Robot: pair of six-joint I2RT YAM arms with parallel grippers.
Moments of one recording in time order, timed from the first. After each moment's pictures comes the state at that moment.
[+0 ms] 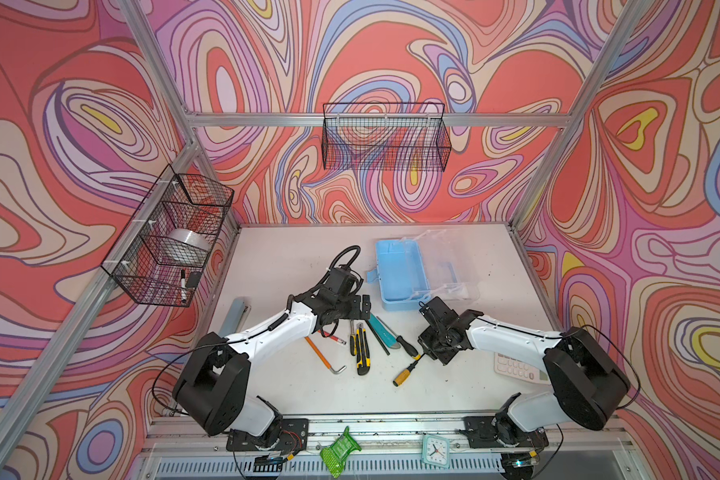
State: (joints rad) left arm -0.60 1.47 0.95 -0.38 -0.02 -0.51; right arm 0.61 1.49 0.73 -0.57 -0.07 1.47
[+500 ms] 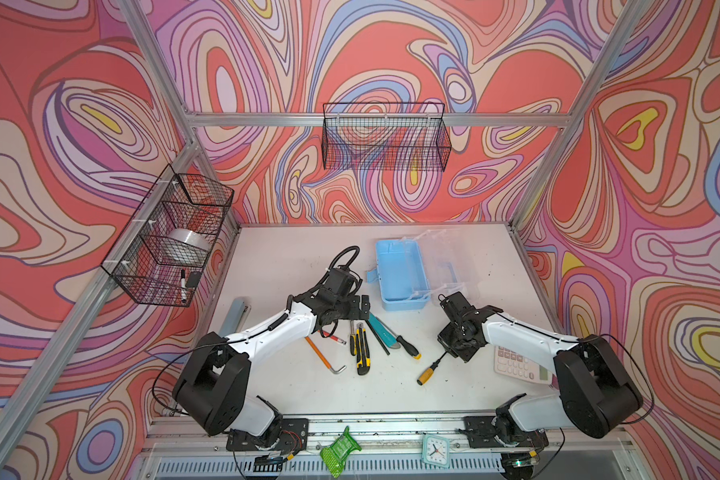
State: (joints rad) left arm -0.59 1.47 0.94 -0.38 -0.02 -0.51; right arm 0.42 1.42 0.70 -0.69 -0.01 1.24
